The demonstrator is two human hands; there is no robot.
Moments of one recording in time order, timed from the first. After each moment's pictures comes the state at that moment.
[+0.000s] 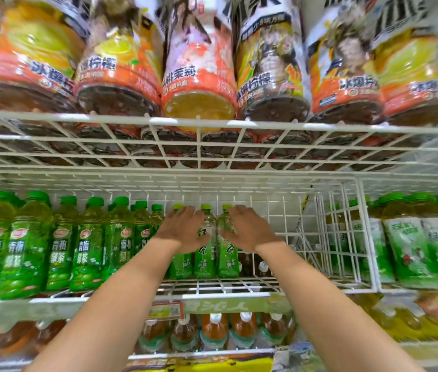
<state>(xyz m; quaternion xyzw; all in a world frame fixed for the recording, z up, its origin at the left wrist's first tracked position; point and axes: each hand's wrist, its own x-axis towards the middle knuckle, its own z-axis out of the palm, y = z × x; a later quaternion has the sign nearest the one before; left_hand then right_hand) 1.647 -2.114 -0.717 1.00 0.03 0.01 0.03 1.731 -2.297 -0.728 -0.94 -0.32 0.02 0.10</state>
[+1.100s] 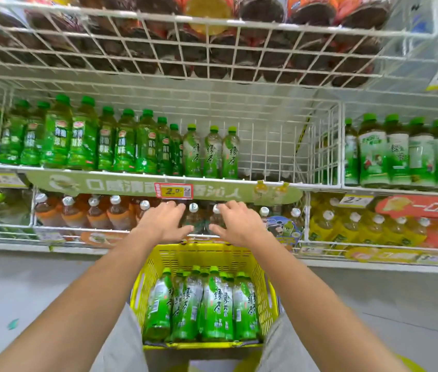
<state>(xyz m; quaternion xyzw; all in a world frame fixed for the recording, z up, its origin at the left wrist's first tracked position) 1.409 -2.172 -0.803 0.99 0.09 -0.06 0.01 1.502 -2.372 -0.814 -0.93 -0.38 0.03 0.03</state>
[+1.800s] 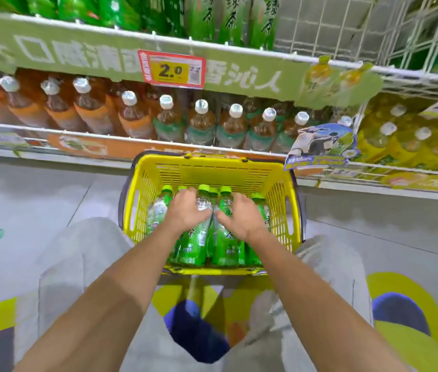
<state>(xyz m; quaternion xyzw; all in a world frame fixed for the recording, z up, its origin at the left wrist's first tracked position) 1.379 -2.220 -1.034 0.91 0.25 -0.16 0.30 1.437 -2.381 -1.039 -0.94 -0.21 0.23 0.15</state>
